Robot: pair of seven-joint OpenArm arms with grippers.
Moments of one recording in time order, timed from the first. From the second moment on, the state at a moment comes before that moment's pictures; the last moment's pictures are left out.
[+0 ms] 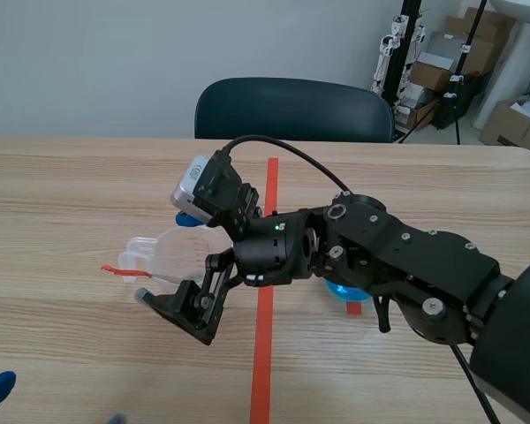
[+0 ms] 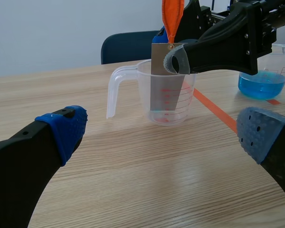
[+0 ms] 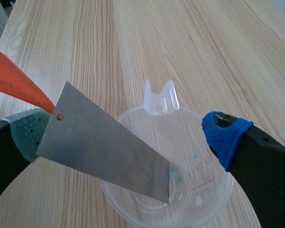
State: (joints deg) left arm 35.6 -6.6 -6.0 58.0 14.5 -11.6 -81.7; right arm 20.1 10.8 -45.2 61.8 0.1 39.9 15.7
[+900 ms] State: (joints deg) left arm 50.3 -17.5 -6.0 69.8 6.3 -8.6 -79.6; right arm 20.0 13.3 -45.2 76.2 0.1 45.4 14.2
